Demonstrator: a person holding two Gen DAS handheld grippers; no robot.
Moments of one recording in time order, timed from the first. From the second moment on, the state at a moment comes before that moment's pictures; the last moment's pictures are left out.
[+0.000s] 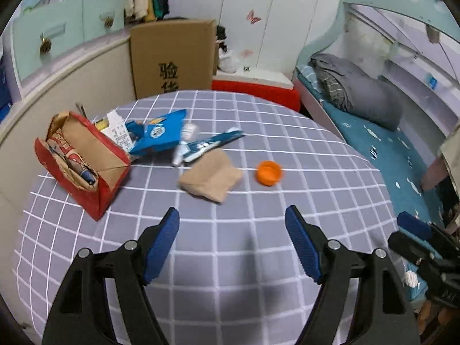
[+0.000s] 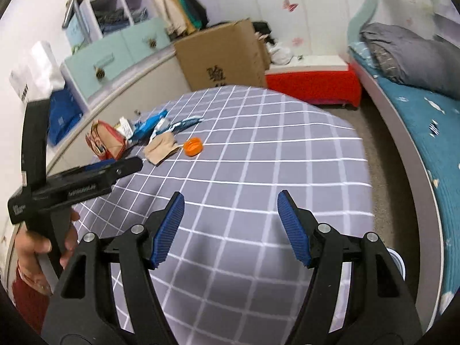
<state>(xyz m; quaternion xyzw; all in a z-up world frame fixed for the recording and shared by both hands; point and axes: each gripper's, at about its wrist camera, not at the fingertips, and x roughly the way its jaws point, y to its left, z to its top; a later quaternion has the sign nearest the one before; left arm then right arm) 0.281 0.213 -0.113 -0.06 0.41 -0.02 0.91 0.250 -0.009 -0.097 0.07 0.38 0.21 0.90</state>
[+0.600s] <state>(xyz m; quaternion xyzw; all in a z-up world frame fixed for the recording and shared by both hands) 0.345 0.231 -0.147 -0.01 0.44 -0.04 0.90 0.335 0.072 -0.127 0.00 0.43 0.23 0.88</state>
